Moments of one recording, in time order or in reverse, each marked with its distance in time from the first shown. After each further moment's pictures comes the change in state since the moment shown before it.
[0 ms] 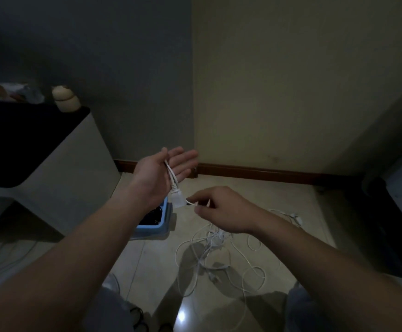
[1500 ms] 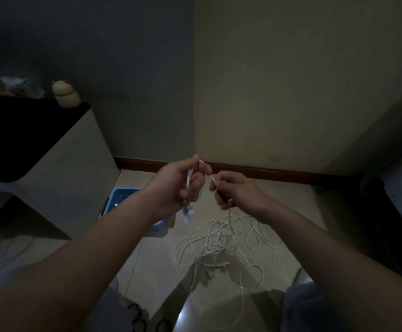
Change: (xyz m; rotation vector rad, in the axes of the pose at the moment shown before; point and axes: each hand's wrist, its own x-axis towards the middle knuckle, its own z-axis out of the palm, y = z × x) left_hand -0.015 -0.019 0.011 0.178 -0.293 -0.123; right_hand -0.002 0.016 -0.013 0.734 0.155 0.174
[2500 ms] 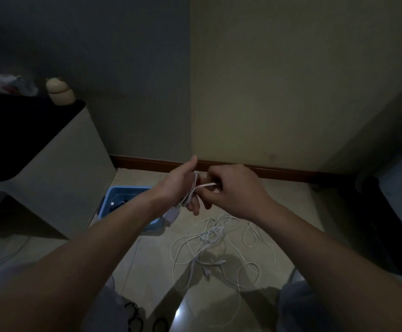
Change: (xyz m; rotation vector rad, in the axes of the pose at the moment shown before) left_hand 0.007 -0.004 0.011 0.505 -0.040 -0.100; right_hand -0.005 -0.011 0.002 -0.973 0.285 -0.422
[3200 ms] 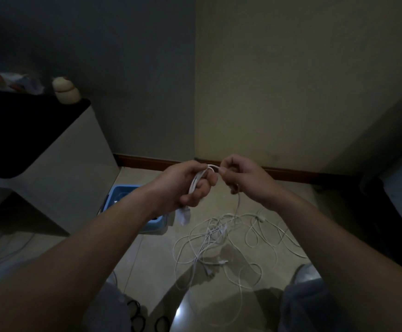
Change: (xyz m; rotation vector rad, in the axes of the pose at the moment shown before) left_hand -0.003 -0.004 -0.013 -0.297 -0.146 0.032; right_hand 0.008 0.022 -0.009 0.843 -0.199 0.347
